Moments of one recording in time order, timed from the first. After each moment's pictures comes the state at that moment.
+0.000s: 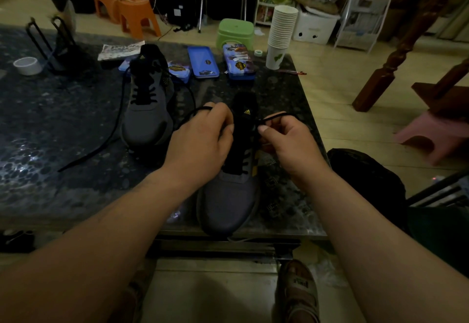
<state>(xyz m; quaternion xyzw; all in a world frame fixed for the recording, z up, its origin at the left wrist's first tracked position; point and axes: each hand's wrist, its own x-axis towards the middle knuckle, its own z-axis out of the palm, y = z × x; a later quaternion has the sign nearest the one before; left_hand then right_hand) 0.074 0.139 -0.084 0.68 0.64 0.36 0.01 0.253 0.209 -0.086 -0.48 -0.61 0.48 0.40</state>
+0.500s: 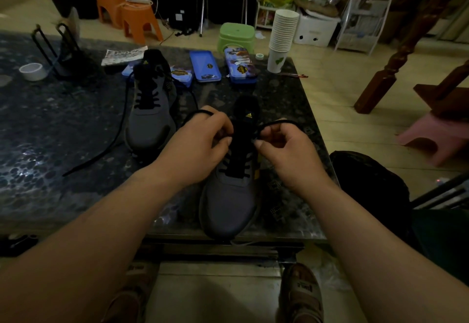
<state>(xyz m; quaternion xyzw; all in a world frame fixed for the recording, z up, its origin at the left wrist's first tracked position) 0.049 0.144 -0.084 0.73 0.59 0.35 0.09 0.257 0.197 -0.091 -0.49 -0.67 0.41 0.38</state>
